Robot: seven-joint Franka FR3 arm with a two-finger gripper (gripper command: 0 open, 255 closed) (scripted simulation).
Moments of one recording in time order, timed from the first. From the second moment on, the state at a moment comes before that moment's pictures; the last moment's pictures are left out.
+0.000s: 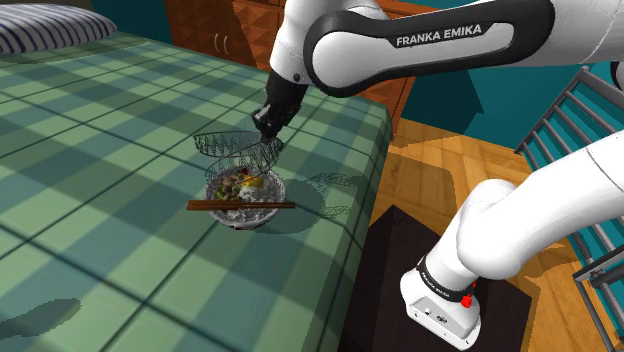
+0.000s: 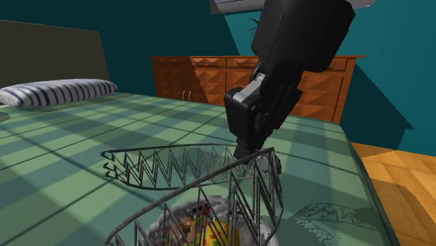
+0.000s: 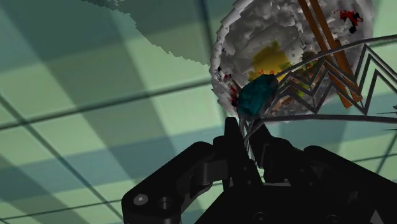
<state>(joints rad) 0.15 -0.38 0.26 -2.28 0.10 2.19 0.22</state>
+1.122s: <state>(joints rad) 0.16 -0.34 0.28 -2.41 0.10 2.37 0.23</state>
